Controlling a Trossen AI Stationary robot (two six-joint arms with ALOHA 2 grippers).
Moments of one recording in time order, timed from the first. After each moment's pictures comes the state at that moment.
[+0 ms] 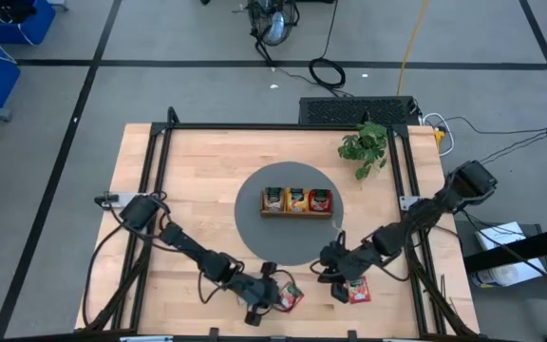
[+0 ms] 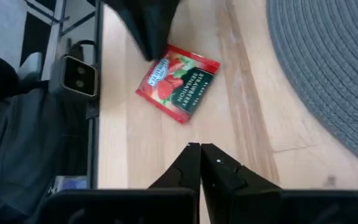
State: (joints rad) left arm -0.54 2.12 1.15 0.35 -0.08 -0.21; right arm 0.58 1.54 0.71 0.08 0.06 0.85
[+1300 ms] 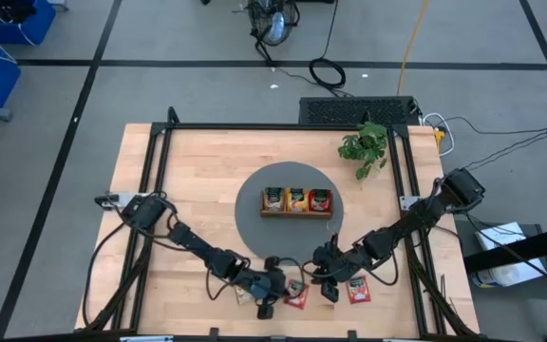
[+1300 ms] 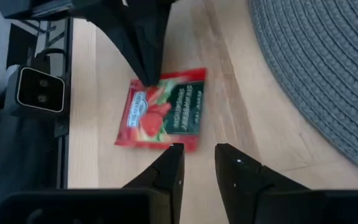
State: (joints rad) left arm -0.51 2.18 1.17 0.32 -0.14 -0.40; right arm 0.57 1.67 0.71 0.19 0.11 0.88
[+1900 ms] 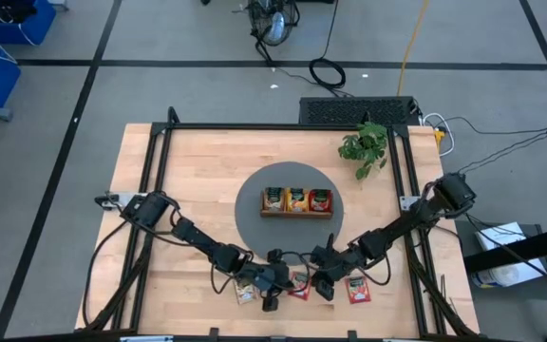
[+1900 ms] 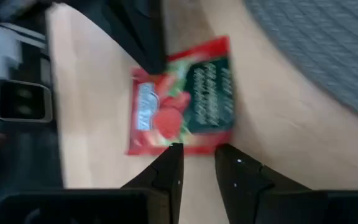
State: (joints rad) left arm -0.45 2.20 1.16 0.33 -0.14 -0.38; right arm 0.54 1.76 0.70 0.21 0.02 1.04
